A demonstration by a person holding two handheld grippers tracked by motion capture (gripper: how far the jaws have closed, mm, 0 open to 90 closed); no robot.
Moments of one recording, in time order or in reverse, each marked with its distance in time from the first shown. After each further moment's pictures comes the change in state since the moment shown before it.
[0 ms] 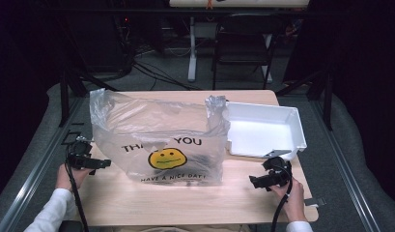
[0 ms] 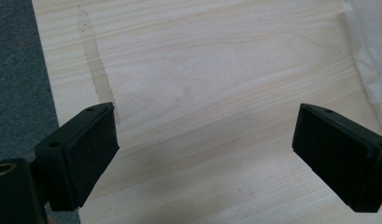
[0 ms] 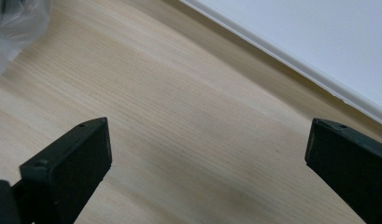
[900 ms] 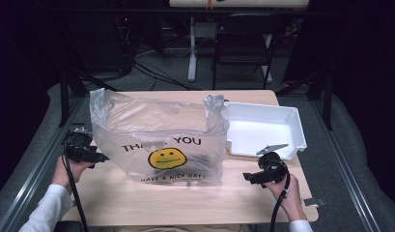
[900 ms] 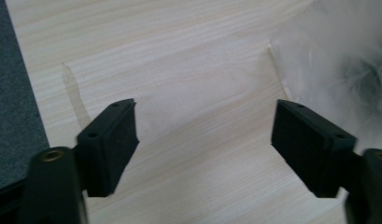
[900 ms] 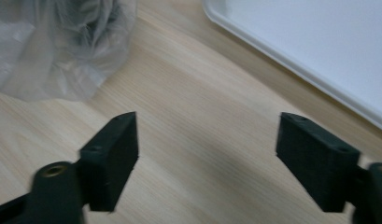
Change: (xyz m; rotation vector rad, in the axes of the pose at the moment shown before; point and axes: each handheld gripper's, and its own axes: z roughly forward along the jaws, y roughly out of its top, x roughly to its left) left arm -0.018 0.025 -0.036 -0.071 -0.063 0.060; right arm 0.015 0.023 -0.014 -0.014 0.170 -0.012
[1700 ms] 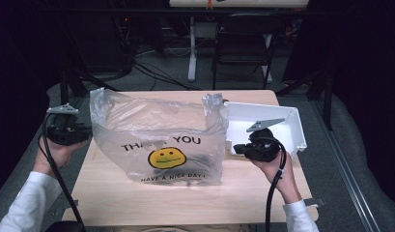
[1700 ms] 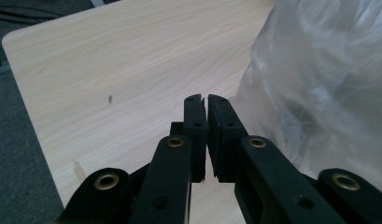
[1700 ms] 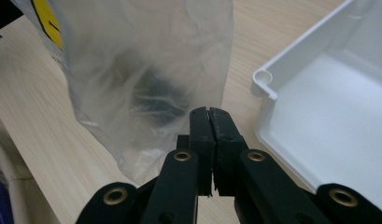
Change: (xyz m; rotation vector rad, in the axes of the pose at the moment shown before) left arm -0.019 0.049 -0.080 -0.194 -0.122 0.154; right arm 0.040 0.082 -0.057 -0.153 0.105 -0.132
